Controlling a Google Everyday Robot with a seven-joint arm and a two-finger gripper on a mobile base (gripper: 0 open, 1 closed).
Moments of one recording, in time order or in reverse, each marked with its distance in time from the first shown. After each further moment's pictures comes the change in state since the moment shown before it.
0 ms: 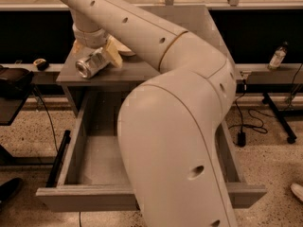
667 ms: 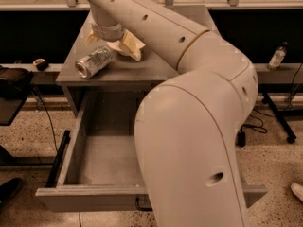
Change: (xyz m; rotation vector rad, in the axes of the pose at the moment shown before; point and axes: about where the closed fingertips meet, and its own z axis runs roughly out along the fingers) arm 0.039 0.041 -0.013 0.010 0.077 0.029
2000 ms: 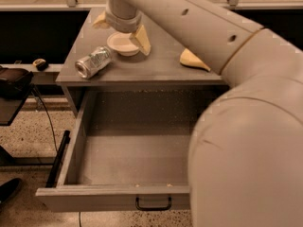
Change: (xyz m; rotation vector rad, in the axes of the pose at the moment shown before) arm 0.019 0.032 -0.051 0.154 0.112 0.119
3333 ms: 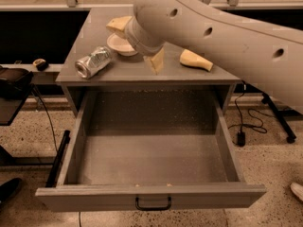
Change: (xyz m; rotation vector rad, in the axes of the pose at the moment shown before) arm -0.050 0.046 -0.066 0.238 0.104 0.204
